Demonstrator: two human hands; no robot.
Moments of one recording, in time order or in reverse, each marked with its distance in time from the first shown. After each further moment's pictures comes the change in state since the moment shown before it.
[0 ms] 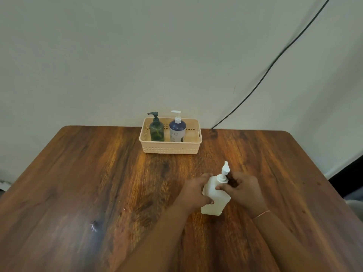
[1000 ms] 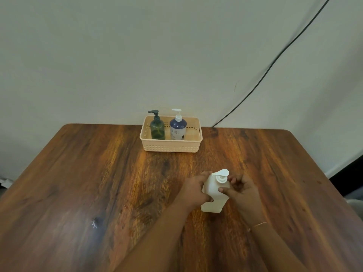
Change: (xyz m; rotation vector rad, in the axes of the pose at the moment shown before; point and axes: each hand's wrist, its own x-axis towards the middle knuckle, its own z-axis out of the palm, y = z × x) left_hand -0.003 0.004 0.000 -0.038 0.020 -0.037; right_hand -0.023 0.007 0.018 0.635 0.106 0.365
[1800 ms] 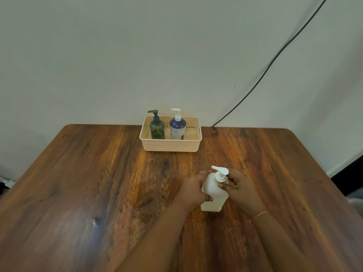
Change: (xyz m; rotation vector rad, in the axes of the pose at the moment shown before) left_hand -0.004 0.007 0.001 0.043 0.009 -0.003; right_hand 0.017 -0.004 -0.002 -0.427 -0.196 -0.137
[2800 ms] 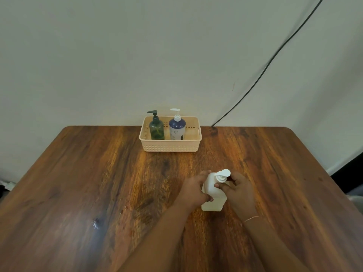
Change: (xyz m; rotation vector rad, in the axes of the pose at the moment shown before) left_hand 0.001 -0.006 0.003 -0.045 0.021 -0.001; right_hand -0.006 0.004 0.016 0.048 0.213 0.071
